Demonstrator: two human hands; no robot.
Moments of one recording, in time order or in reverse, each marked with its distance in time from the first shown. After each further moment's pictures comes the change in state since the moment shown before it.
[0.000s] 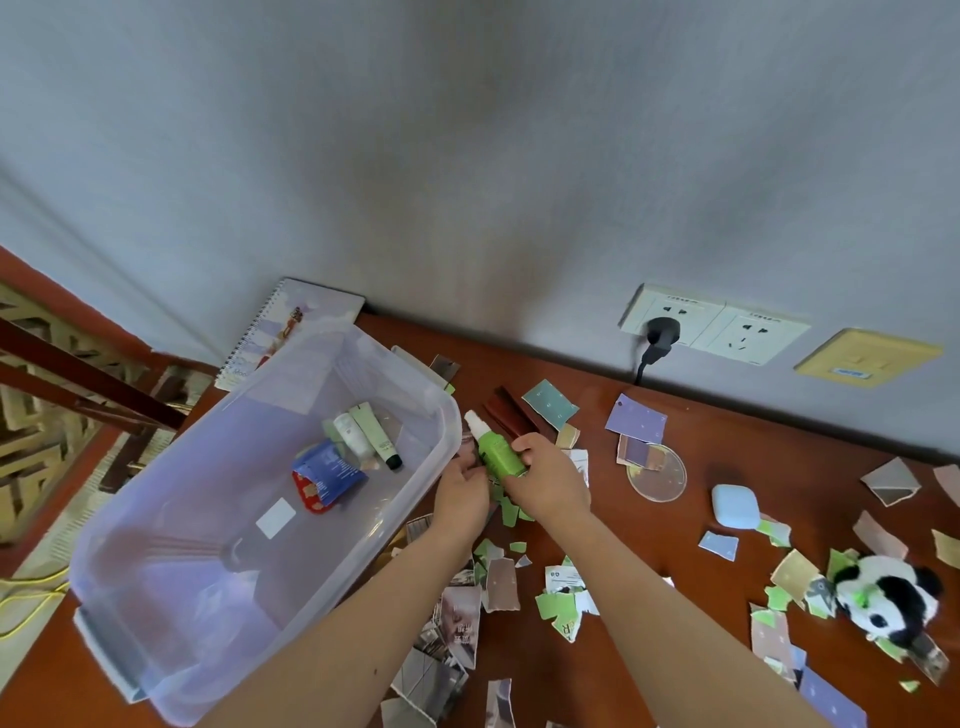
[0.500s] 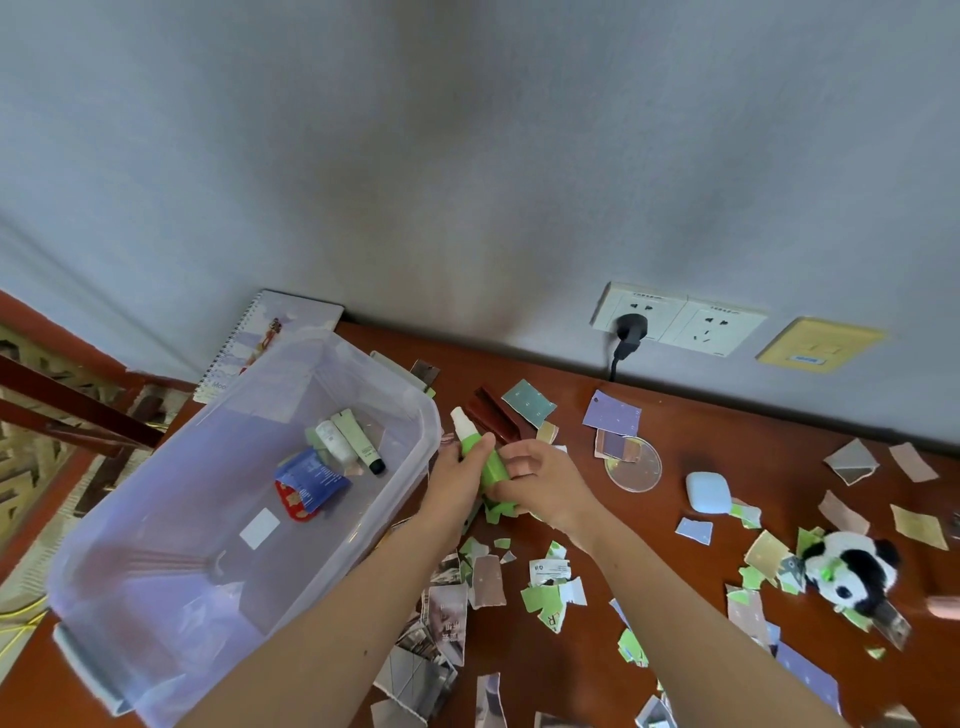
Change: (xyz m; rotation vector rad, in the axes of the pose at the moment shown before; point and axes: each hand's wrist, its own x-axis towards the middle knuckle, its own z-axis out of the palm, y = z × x) left_hand -0.008 0.016 0.005 0.054 -0.077 -0.003; right_hand -0.030 0.003 -0.032 0.576 -0.187 0.026
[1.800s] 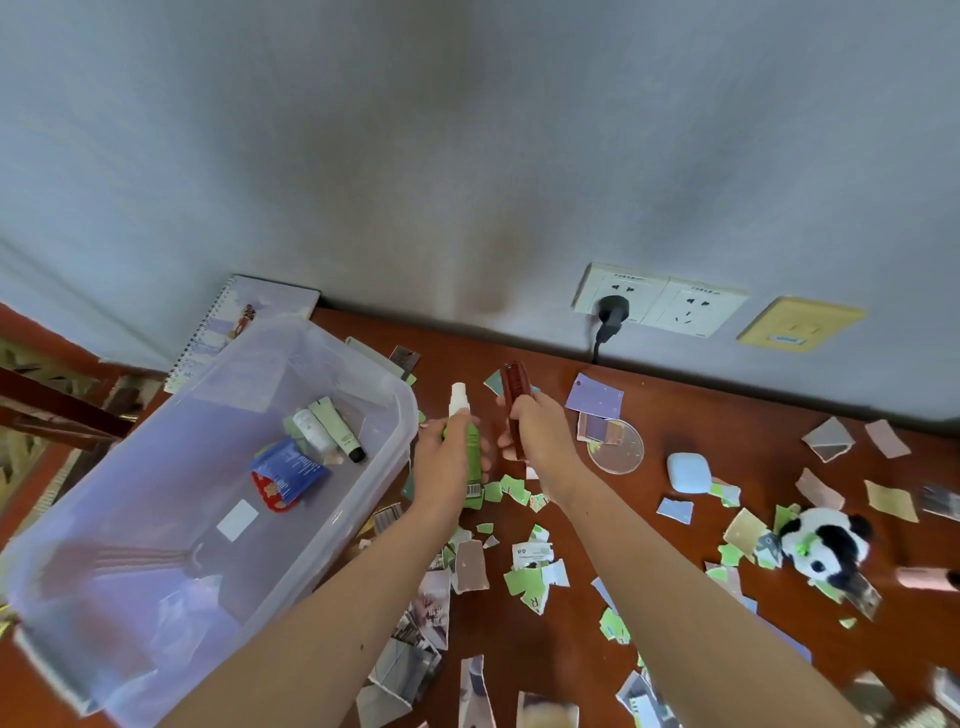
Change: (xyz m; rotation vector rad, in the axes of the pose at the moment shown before) left_hand -0.005 -0.001 0.013 -0.093 0.099 0.162; right_hand 0.019 -0.027 -0.007 0.272 0.229 0.104
